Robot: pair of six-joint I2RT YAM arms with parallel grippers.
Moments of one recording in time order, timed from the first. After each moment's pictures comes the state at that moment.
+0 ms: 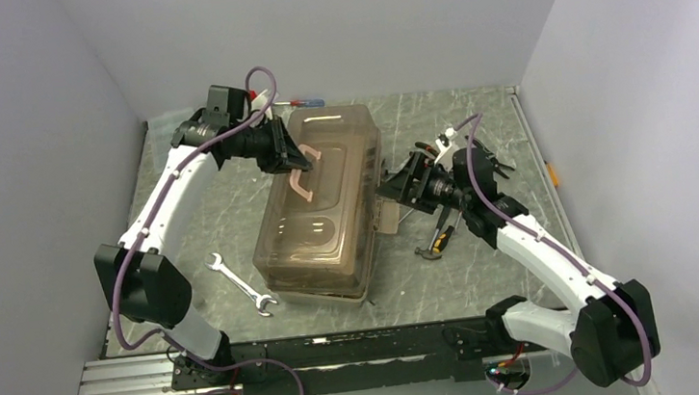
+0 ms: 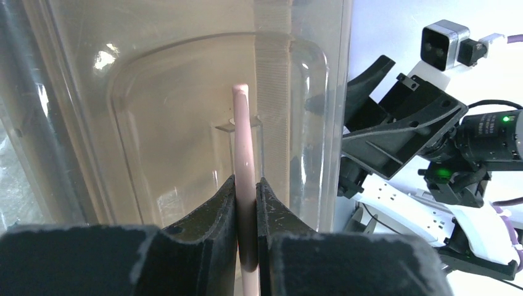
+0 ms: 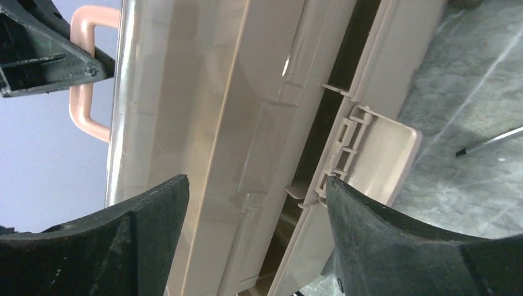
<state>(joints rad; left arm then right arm) -0.30 1.62 1.61 -0.82 0.68 -0.53 0.36 1.07 0.74 -0.09 -0.41 0.85</state>
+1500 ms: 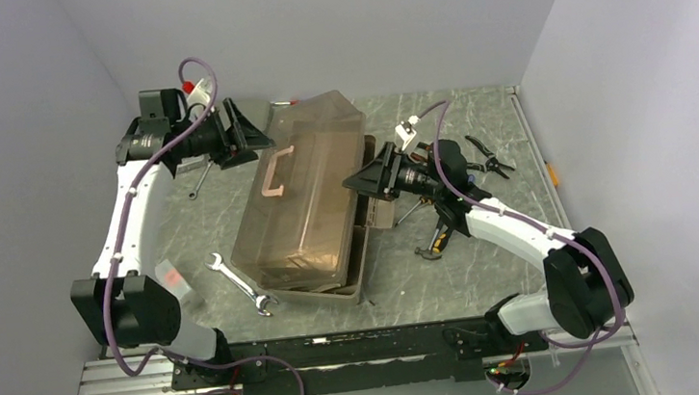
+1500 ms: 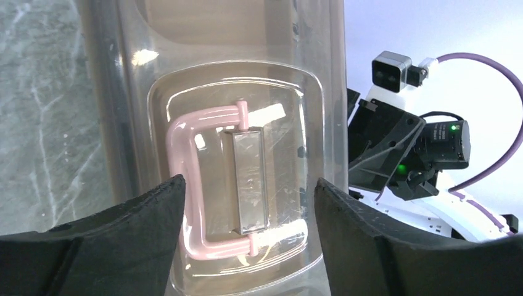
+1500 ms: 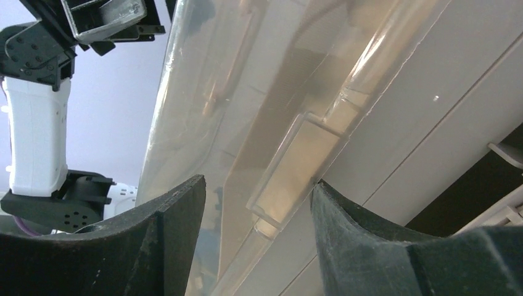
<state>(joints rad) -0.04 1.50 1.55 -0.75 0.82 -0.46 0.47 1.33 0.76 0.46 -0.65 1.06</state>
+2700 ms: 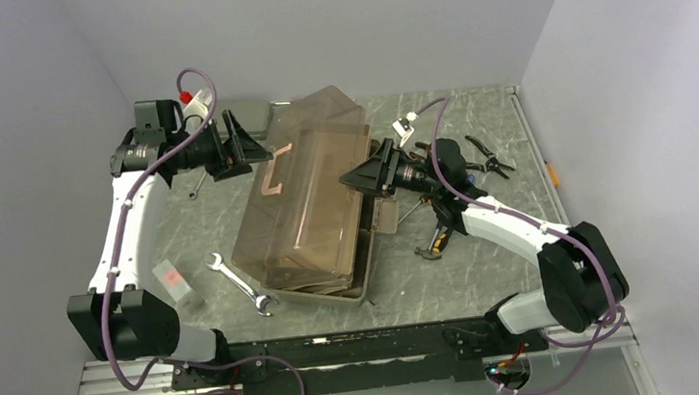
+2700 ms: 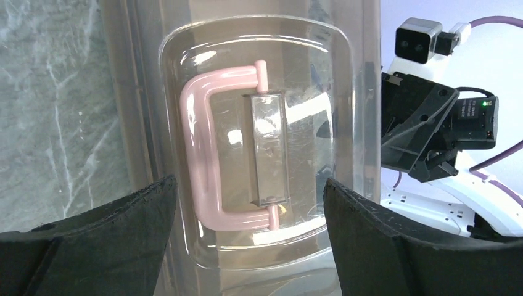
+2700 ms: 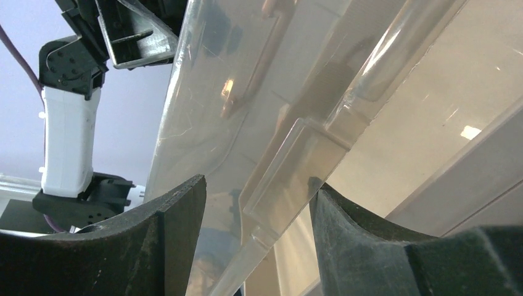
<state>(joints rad) -0.01 1.43 1.47 -0.80 0.82 -0.37 0.48 1.37 0.77 0.58 -0.68 1.12</state>
